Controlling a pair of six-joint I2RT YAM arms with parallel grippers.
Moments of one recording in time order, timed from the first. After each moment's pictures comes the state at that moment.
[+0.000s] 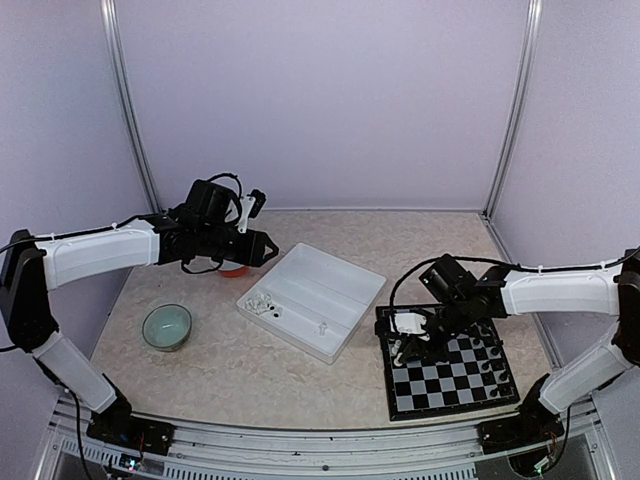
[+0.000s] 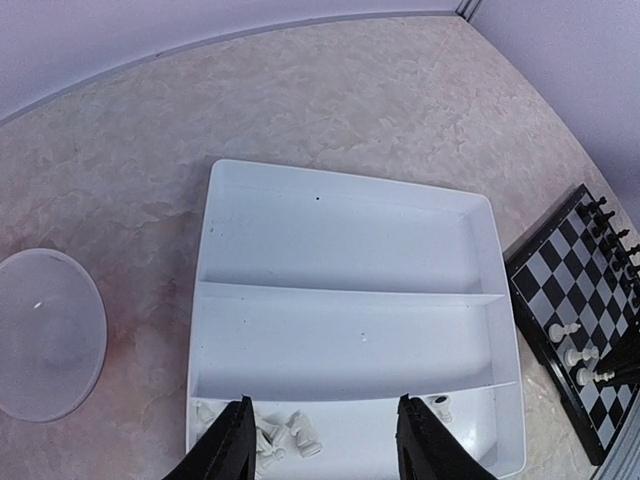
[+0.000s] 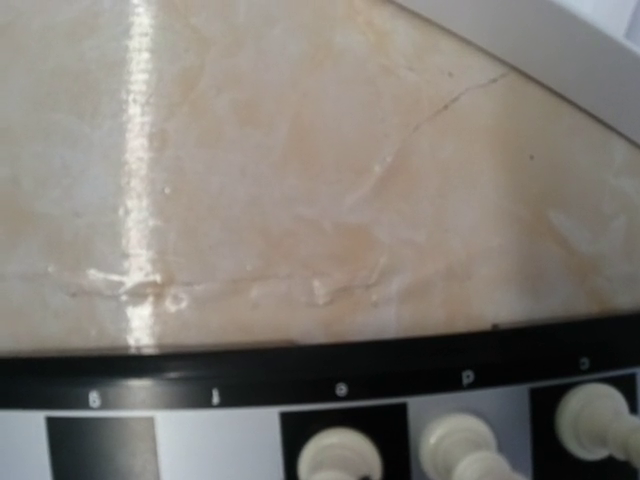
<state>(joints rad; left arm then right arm) -0.60 1.56 1.14 -0.23 0.13 -0.20 0.74 1.41 0.76 -0.50 -0.38 -0.73</state>
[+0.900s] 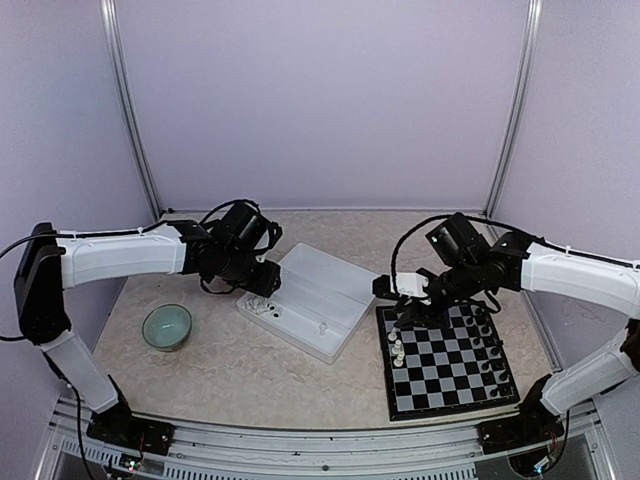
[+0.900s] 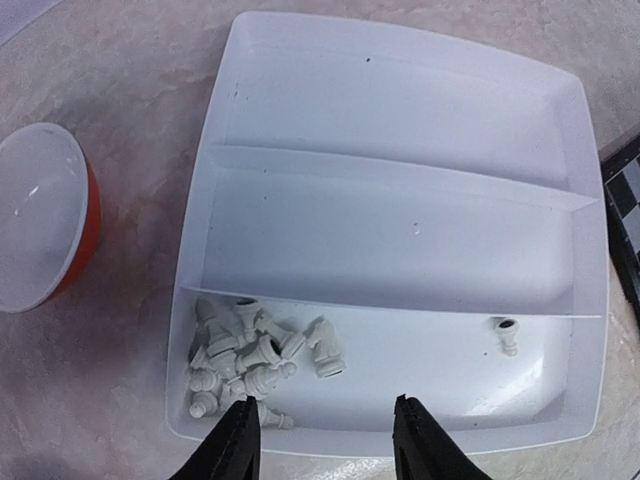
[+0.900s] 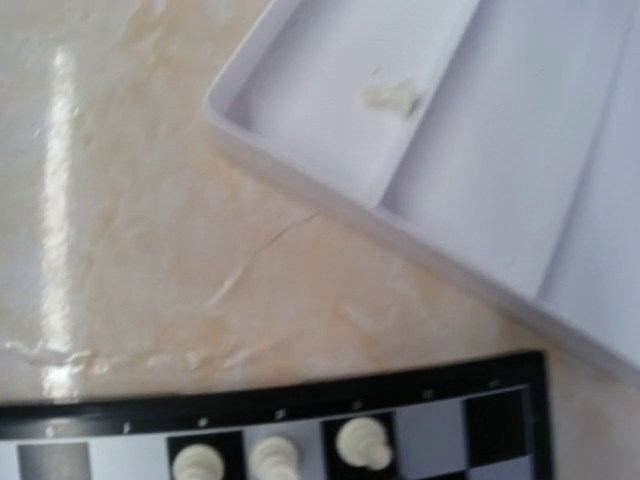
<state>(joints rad) -0.77 1.64 1.21 -0.47 -0.15 -0.27 0.74 1.33 0.97 -0.63 -0.32 -0.74</state>
